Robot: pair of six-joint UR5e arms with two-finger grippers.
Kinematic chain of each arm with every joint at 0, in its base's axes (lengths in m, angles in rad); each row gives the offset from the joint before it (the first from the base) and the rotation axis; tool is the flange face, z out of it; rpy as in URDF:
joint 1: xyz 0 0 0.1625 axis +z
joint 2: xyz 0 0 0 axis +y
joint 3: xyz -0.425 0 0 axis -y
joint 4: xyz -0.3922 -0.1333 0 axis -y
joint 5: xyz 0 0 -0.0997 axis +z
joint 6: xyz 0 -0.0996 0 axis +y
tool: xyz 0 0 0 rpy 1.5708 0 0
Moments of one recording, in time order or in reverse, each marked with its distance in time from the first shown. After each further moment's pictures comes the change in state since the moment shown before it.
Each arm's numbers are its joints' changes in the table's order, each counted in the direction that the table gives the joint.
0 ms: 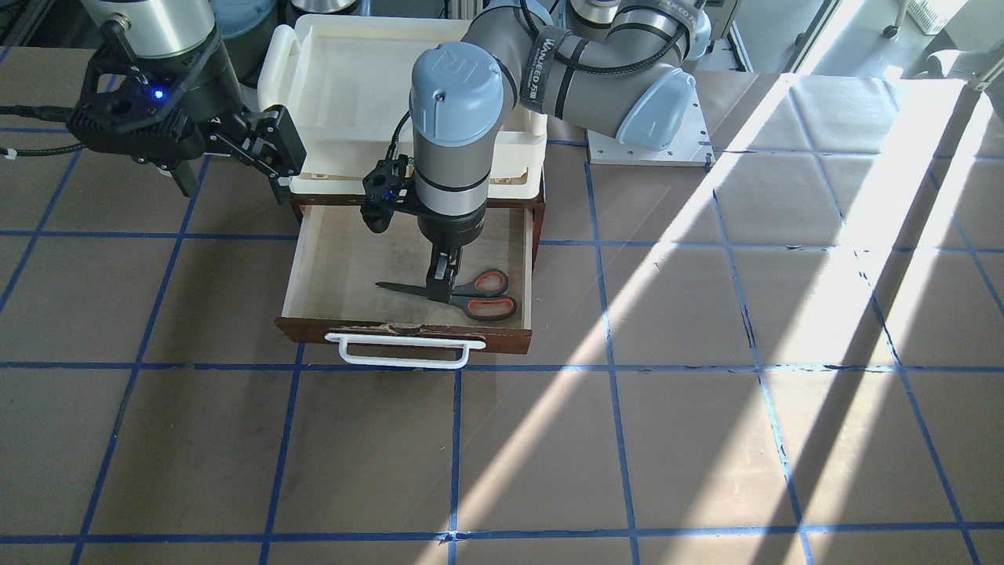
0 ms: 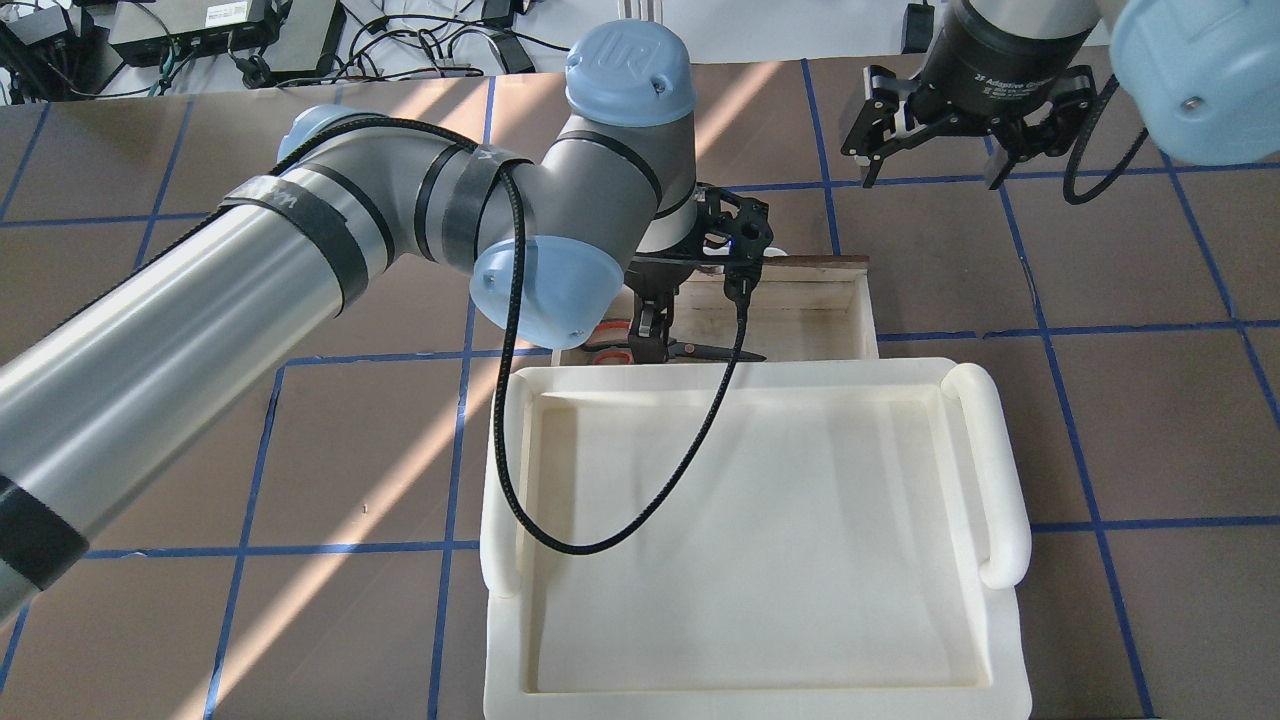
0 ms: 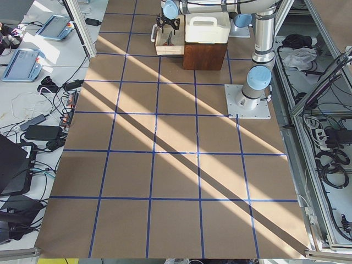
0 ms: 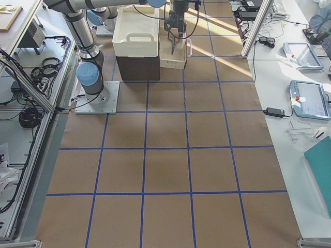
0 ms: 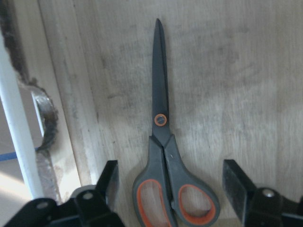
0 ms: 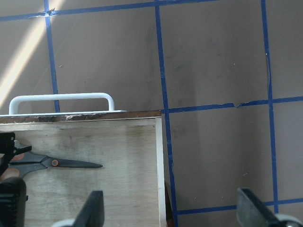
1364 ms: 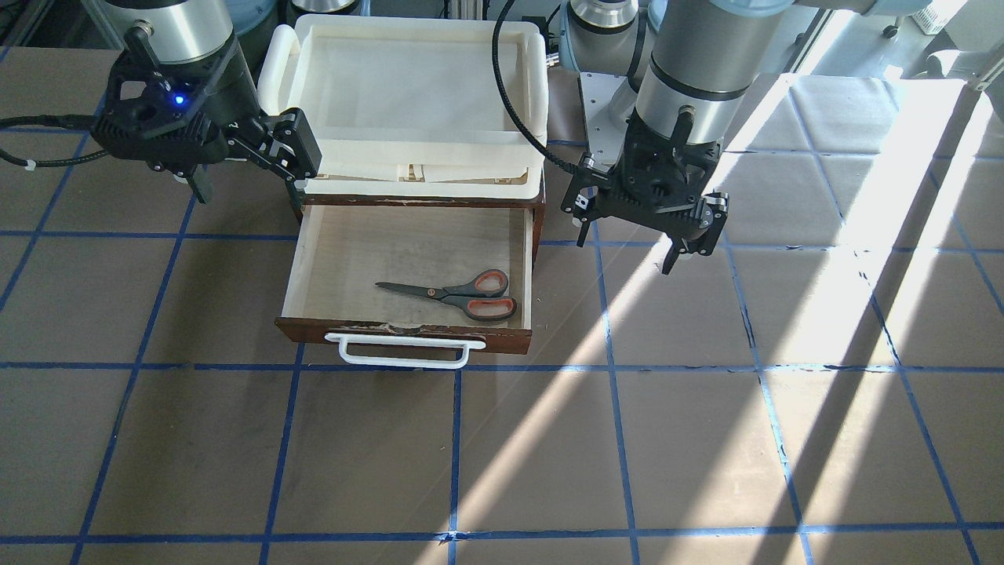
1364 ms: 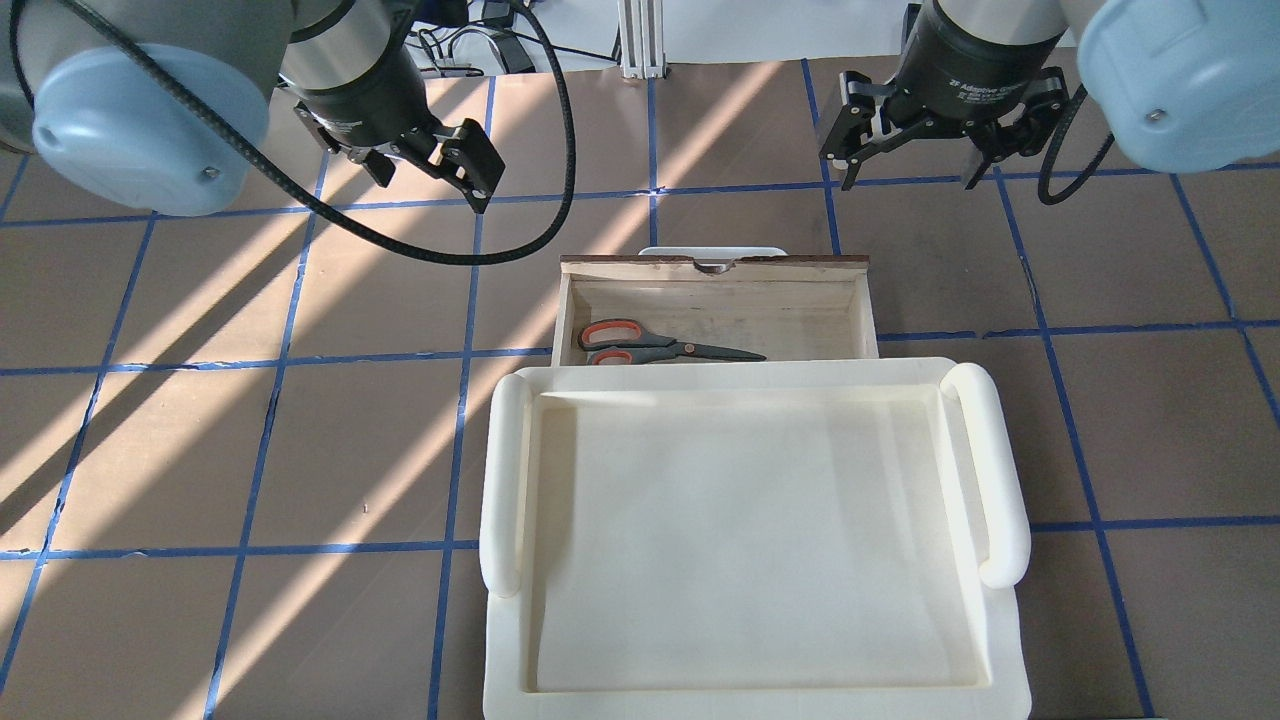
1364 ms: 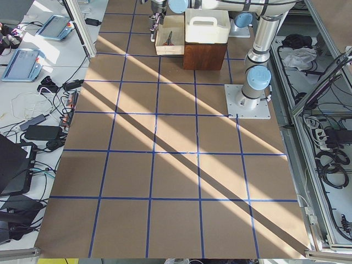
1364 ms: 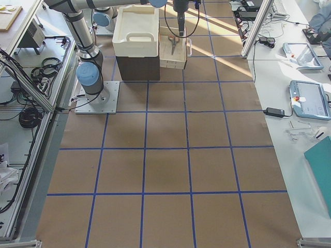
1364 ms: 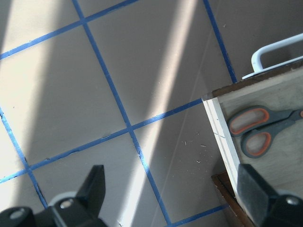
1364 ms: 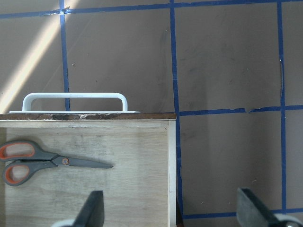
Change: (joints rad) left arm 0.359 -0.219 0.042 -0.162 -0.039 1.064; right arm 0.017 -0.008 0.003 -0.015 -0.006 0.014
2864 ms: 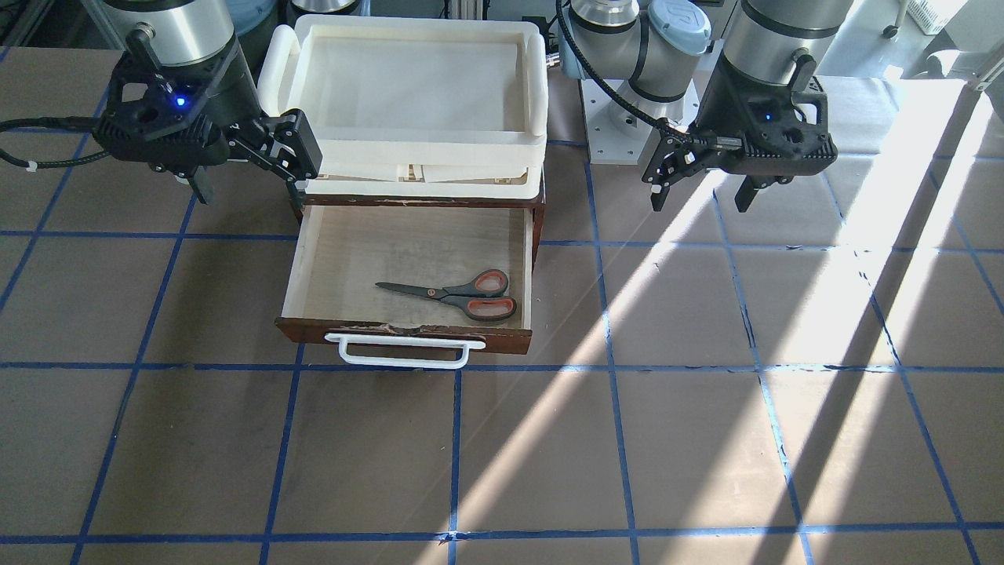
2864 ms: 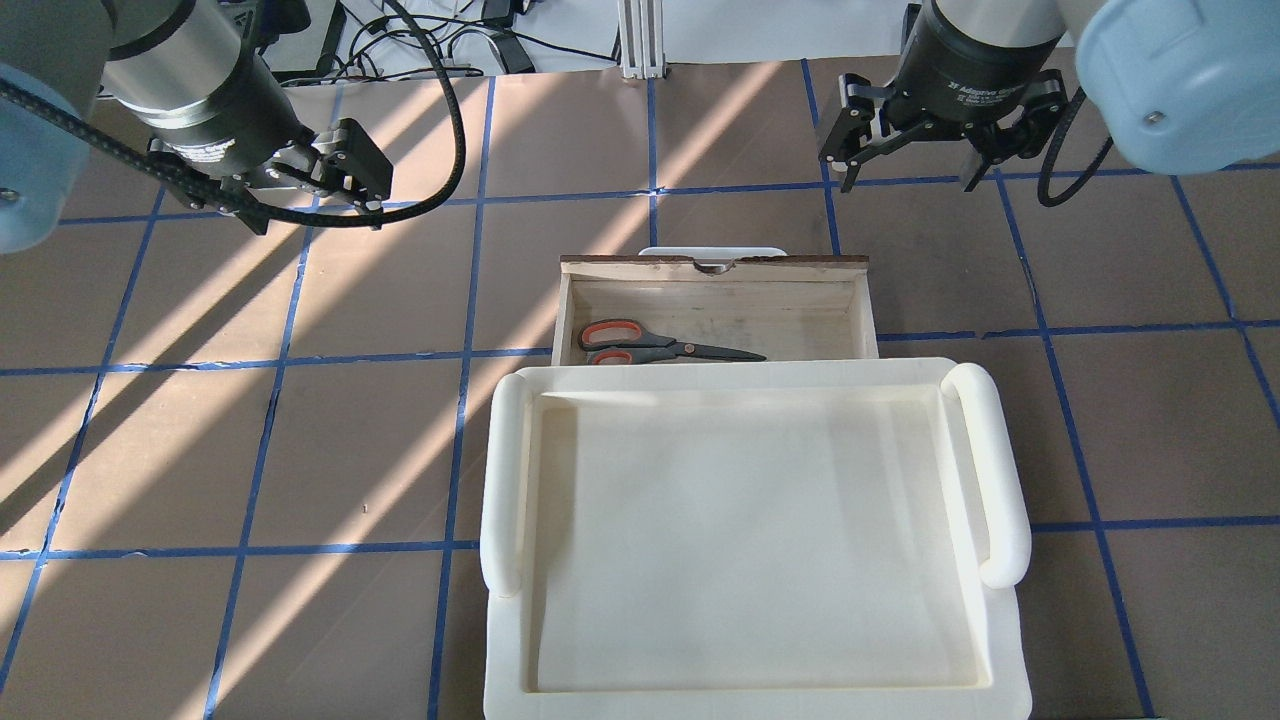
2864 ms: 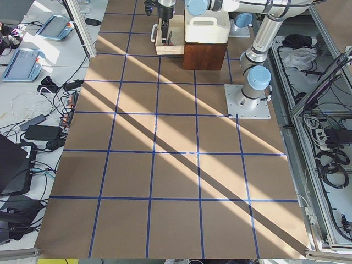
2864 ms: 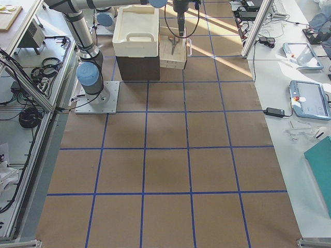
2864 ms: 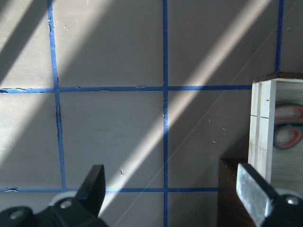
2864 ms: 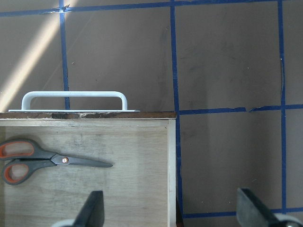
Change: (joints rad) left arm 0.095 -0.130 -0.066 -0.102 -0.036 0.210; right arm 0.000 0.000 0.002 0.001 -0.001 0.000
